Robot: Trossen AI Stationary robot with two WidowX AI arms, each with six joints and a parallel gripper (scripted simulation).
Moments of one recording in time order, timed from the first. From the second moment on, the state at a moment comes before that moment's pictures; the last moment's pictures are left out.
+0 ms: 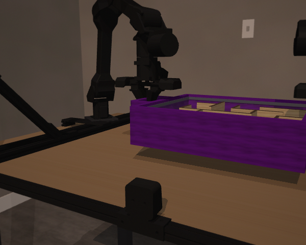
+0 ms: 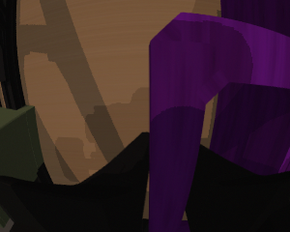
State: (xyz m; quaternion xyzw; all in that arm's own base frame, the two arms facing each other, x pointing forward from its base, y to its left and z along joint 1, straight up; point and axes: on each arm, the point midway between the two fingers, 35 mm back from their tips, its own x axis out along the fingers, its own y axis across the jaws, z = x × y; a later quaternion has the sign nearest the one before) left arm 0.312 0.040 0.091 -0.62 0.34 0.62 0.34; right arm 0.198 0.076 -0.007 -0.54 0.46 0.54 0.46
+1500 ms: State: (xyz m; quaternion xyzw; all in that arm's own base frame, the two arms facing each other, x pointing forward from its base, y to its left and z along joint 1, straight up) left arm 0.311 0.041 0.087 -0.63 0.35 0.61 0.33; right arm 0.199 0.074 -0.006 -0.53 0.45 0.55 0.47
